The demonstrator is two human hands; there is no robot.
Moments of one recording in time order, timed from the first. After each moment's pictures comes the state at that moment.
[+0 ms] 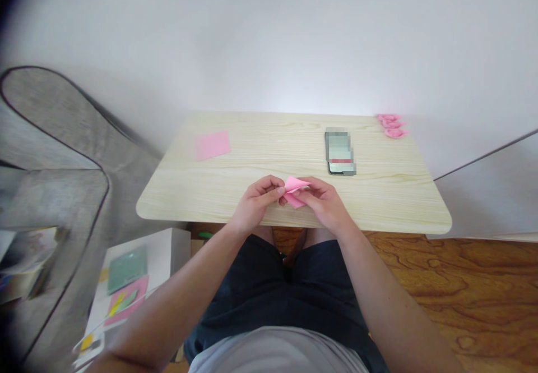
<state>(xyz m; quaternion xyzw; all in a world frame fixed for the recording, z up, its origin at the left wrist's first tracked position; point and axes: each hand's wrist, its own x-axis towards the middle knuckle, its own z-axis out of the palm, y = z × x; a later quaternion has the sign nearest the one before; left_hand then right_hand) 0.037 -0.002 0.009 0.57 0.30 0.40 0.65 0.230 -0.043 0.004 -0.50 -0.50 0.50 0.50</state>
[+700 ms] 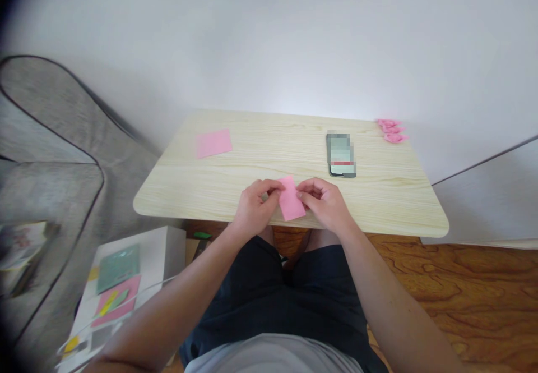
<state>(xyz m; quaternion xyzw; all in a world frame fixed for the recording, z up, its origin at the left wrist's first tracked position) 0.026 -0.010 -0.003 0.75 0.45 0.38 0.30 0.230 -0.042 0.002 -0.55 -0.51 0.48 0.46</state>
